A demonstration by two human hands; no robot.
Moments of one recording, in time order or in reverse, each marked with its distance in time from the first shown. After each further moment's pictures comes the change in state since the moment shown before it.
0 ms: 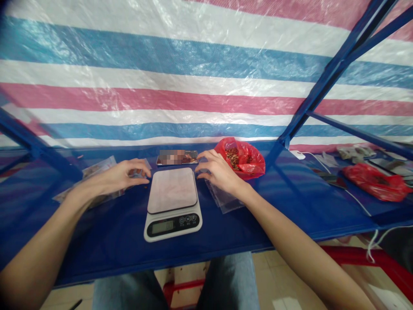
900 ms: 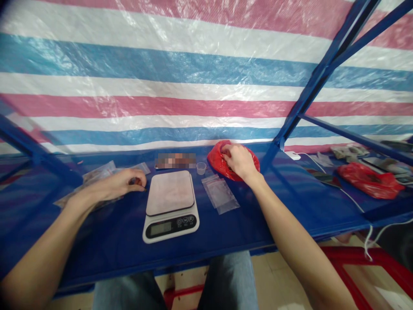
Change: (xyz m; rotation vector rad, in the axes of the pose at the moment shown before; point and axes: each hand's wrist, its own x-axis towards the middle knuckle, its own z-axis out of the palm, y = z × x) left_hand 0.001 -0.006 0.005 -0.024 -0.156 -0.107; right_hand -0.017 0.058 -0.040 -0.350 0.103 0.576
